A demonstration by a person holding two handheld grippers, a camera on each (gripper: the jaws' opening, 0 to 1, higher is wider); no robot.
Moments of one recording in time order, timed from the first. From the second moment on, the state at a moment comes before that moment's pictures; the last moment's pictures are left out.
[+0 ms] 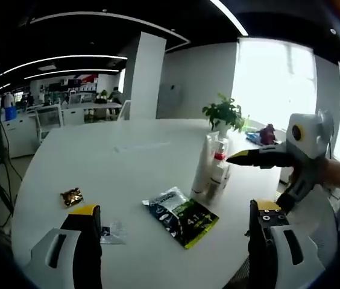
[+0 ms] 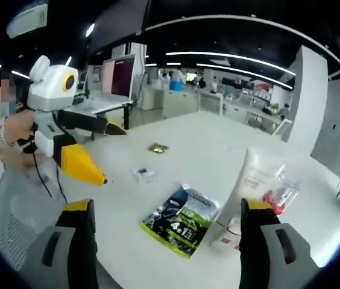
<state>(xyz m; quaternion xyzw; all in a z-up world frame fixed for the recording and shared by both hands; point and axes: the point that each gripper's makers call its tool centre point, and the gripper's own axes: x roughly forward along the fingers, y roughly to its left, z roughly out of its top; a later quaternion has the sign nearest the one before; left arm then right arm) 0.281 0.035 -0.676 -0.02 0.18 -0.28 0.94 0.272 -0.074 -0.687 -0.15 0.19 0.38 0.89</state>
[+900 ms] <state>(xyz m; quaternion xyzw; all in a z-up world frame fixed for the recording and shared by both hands) 0.267 0.034 -0.657 0.00 0.15 -0.27 0.95 0.268 -0.096 -0.654 -0.10 0.13 0.36 0.92</state>
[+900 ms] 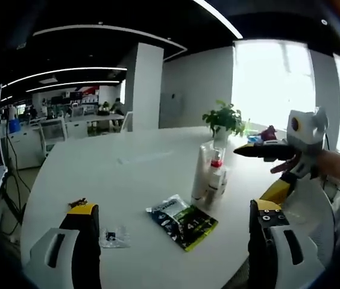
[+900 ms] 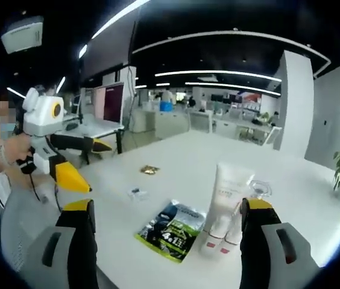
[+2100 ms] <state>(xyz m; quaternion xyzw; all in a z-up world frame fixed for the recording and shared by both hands) 0.266 0.038 -0.663 0.02 0.16 -0.26 0.95 0.266 -0.097 -0.673 -0.08 0.18 0.36 0.91</state>
